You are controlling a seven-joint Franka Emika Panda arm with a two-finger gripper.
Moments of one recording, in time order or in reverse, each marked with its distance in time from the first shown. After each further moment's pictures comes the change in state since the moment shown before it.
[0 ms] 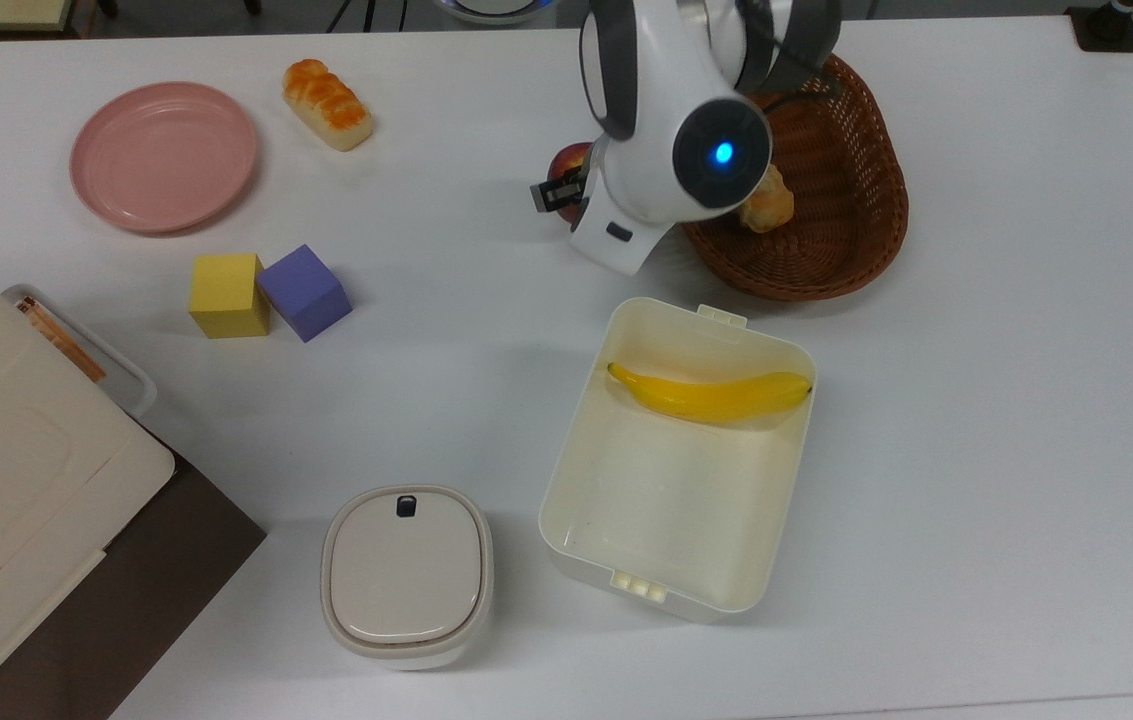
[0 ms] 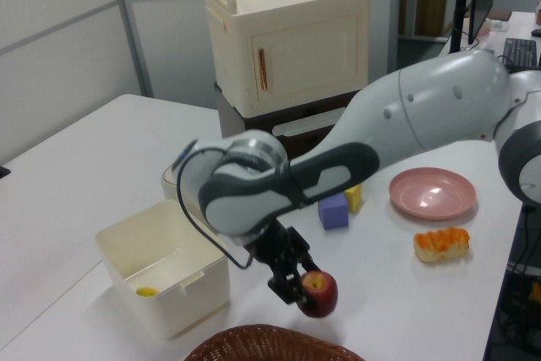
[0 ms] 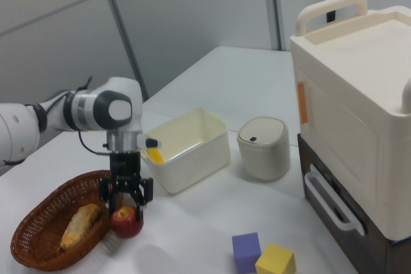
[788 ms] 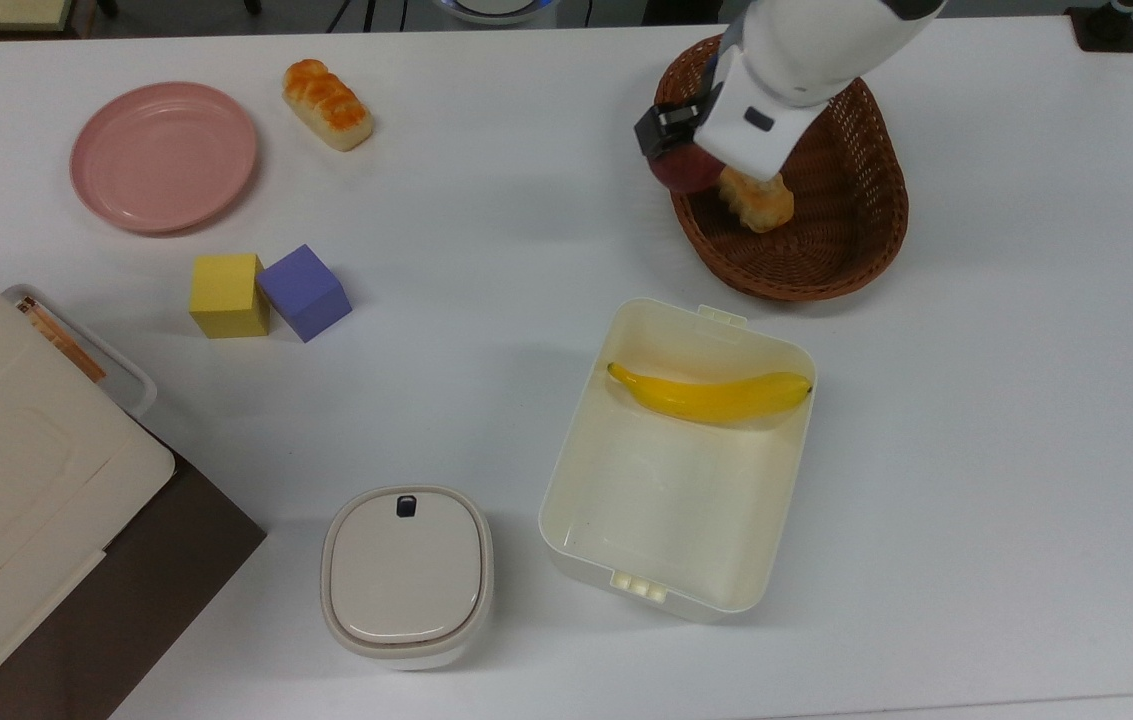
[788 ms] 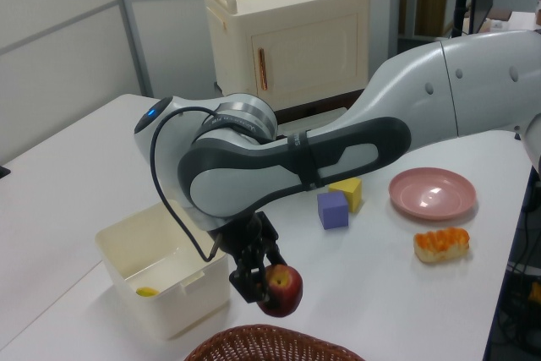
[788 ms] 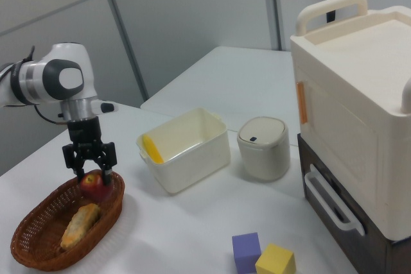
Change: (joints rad) arm 0.141 -0.084 0.002 0.099 0.019 0.000 0.155
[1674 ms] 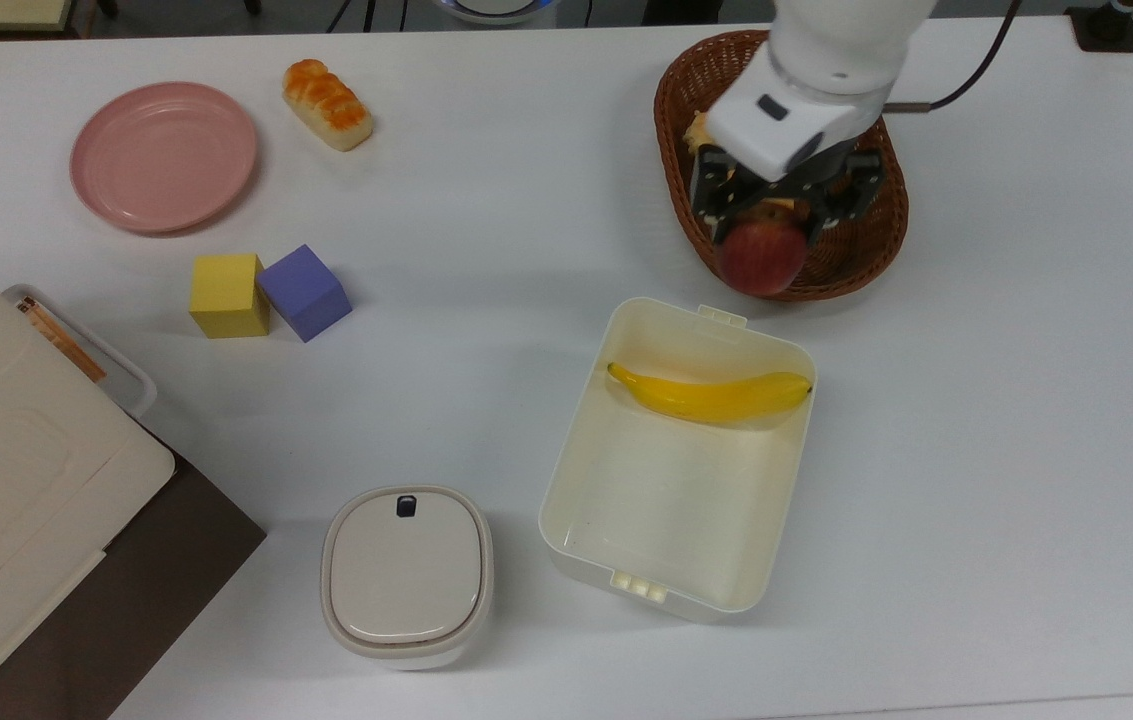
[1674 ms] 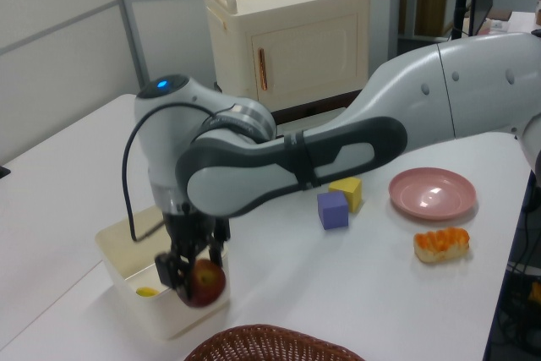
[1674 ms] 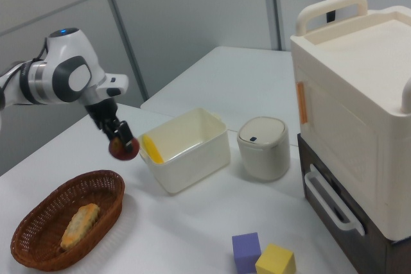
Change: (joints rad) arm -0.020 0.009 -0.002 0.002 0.042 0.462 0.400
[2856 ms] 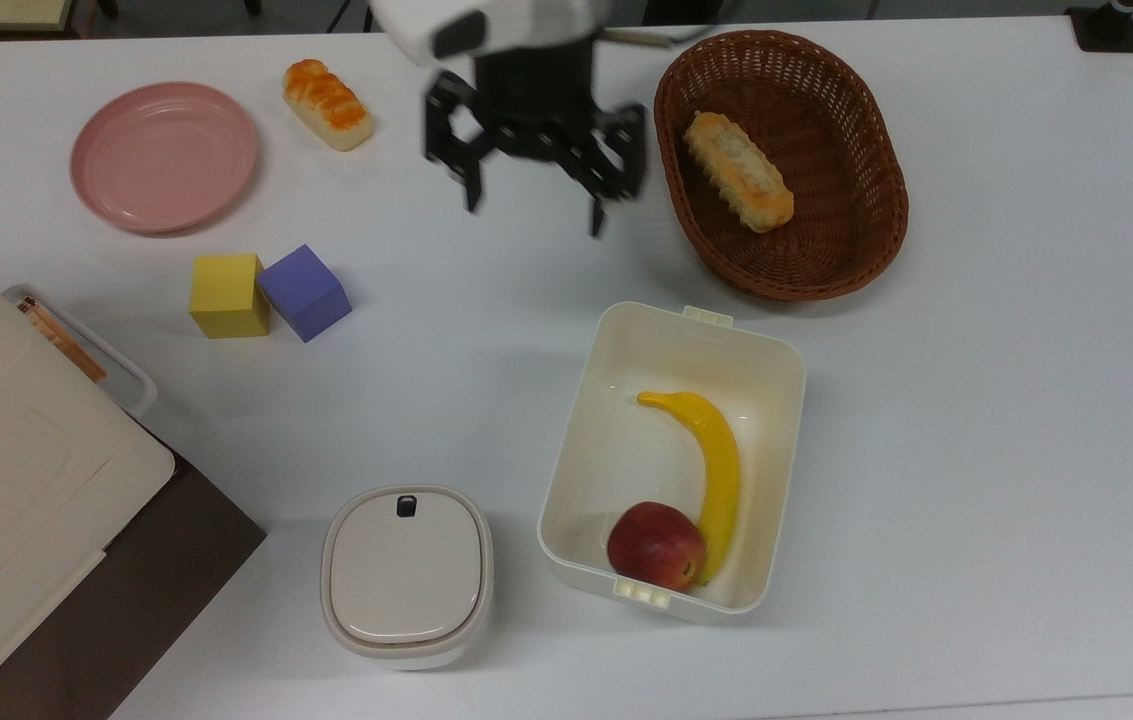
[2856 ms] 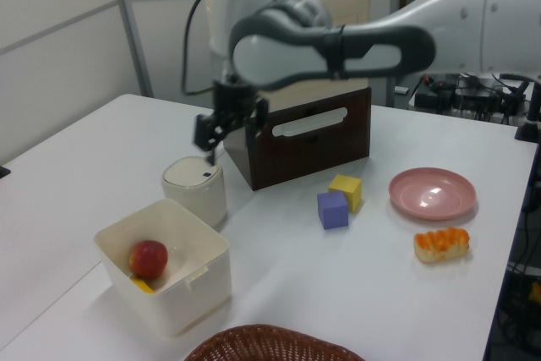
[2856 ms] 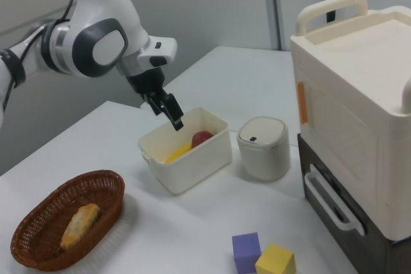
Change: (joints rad) arm -0.295 -0.133 -0.005 0.052 0.000 -0.038 -0.094
